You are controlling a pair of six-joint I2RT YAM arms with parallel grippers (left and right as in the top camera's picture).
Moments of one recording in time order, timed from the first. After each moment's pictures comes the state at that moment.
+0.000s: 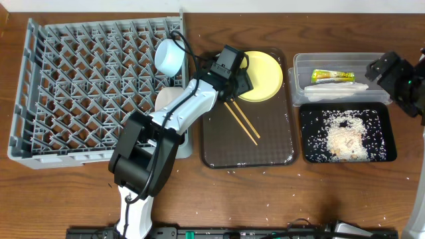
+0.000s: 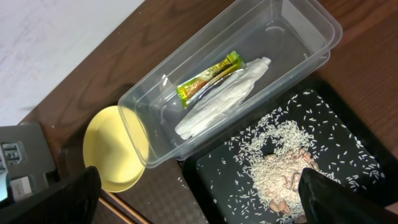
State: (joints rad) left arm -0.54 2.07 1.50 -0.42 0.12 -0.92; right arm -0.32 1.41 1.54 -1.04 -0.18 0.44
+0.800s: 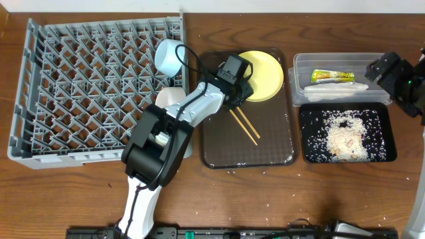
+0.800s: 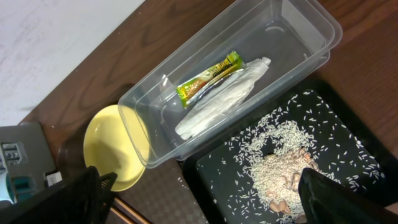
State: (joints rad) left arm -0.56 2.18 1.50 -0.35 0.14 -1.18; right arm -0.32 1.41 1.54 -1.04 -0.18 0.44
